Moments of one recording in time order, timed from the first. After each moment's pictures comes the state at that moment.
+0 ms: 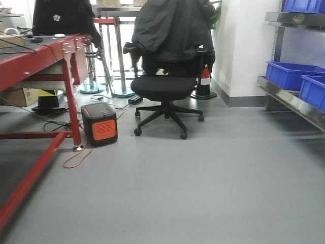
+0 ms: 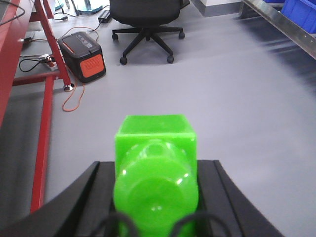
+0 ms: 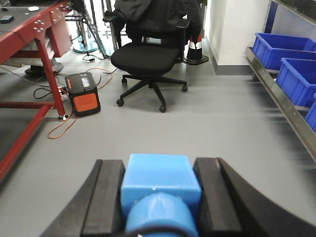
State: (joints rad) left arm -0.13 0.78 -1.09 0.01 0.84 0.05; right arm 0.21 0.59 -0.98 -0.06 0.74 0.12
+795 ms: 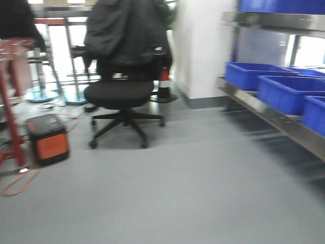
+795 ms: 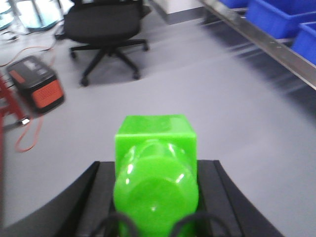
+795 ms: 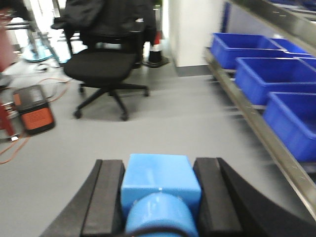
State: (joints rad) left arm -0.13 0.78 -1.09 0.01 0.84 0.05; right arm 0.21 0.59 -0.98 -0.06 0.74 0.12
